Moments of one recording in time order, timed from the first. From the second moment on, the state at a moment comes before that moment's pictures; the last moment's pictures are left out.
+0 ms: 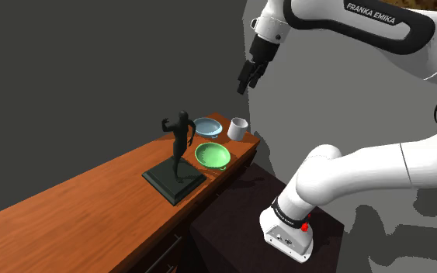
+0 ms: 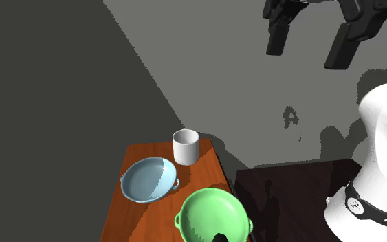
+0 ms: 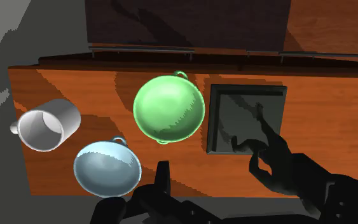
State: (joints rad) arm 0.01 -0.75 0.00 -2.29 0.02 1.60 -0.08
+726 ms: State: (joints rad) arm -0.05 -0.65 -0.12 -2.43 -0.05 1.83 -0.19
